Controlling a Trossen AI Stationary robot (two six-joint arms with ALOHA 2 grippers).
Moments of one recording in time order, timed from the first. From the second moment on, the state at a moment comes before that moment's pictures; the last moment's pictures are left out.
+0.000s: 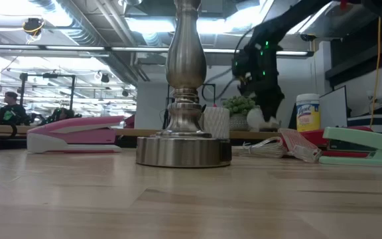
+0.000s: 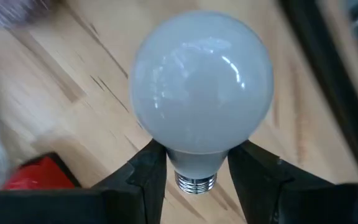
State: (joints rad) left arm -0.65 1.32 0.95 0.74 -1.40 0.60; right arm -0.75 1.90 1.59 -1.21 -0.01 -0.14
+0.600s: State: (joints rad) left arm -0.65 1.32 0.95 0.74 -1.40 0.60; right arm -0.71 1.58 1.70 -1.15 -0.13 0.01
